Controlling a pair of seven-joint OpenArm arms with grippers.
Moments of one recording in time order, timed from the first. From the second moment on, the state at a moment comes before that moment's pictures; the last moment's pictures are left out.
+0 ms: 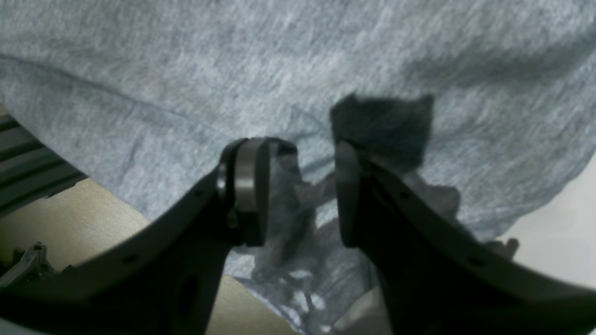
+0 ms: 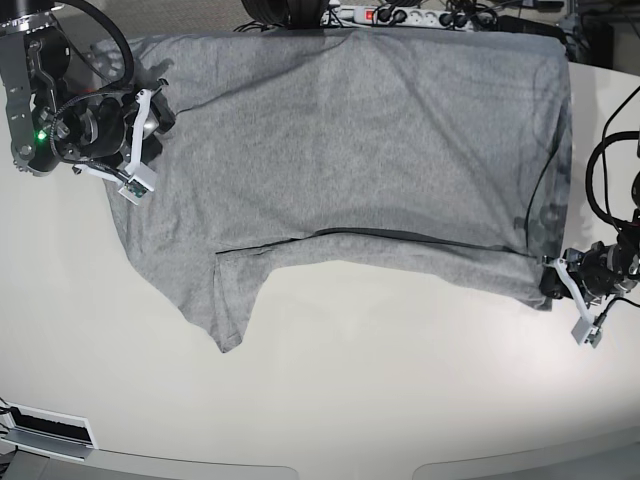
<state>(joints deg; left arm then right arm) -22.3 -40.5 17.0 54.5 -36.1 -30.2 36.6 -11.9 24.9 -0.9 91.4 29.4 35.5 -66.3</state>
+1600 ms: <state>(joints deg) -26.9 -39.4 17.0 54.3 -31.0 -11.9 36.2 -11.9 24.8 -0.9 91.4 29.4 34.0 -64.7</state>
